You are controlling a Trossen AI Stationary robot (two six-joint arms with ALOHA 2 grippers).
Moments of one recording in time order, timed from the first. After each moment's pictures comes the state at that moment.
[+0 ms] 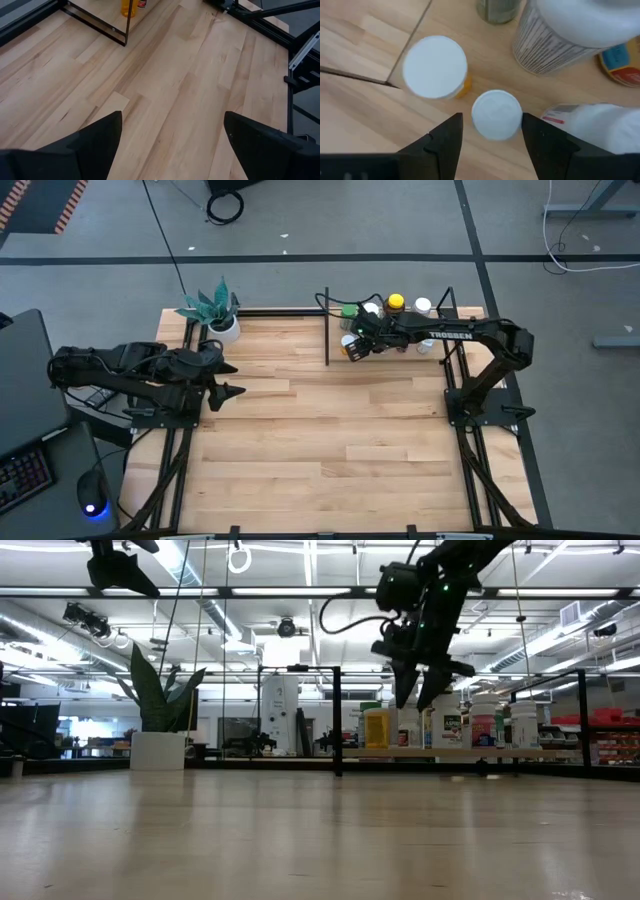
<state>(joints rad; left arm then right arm) -0.12 0.74 0.95 -0.89 -0.26 -0.59 -0.37 1.59 1.17 -0.74 0.25 0.70</state>
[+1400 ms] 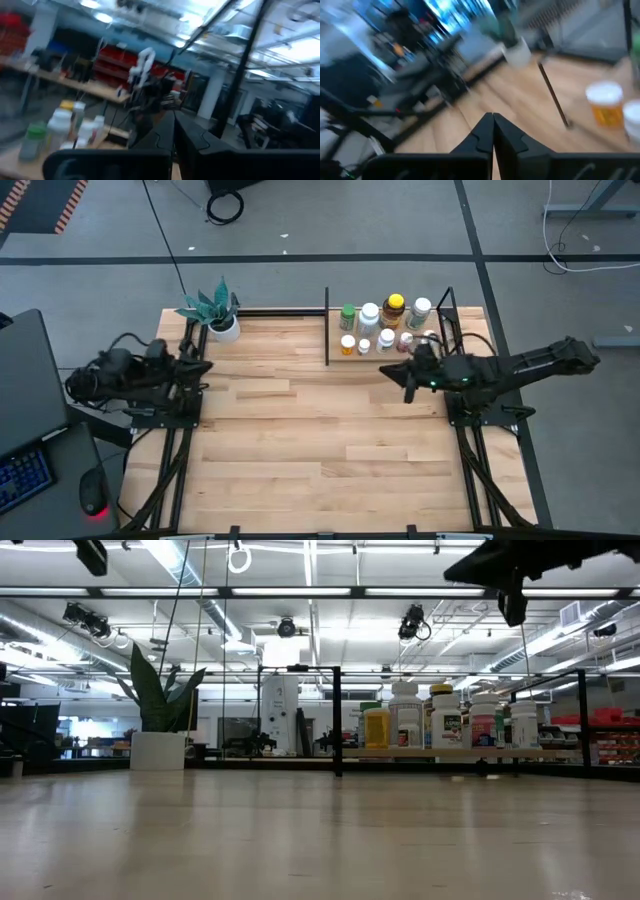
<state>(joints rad) -0.15 0.04 0.45 -0.10 -0.25 -0.30 0.18 0.74 0.55 -0.02 0.46 0.66</state>
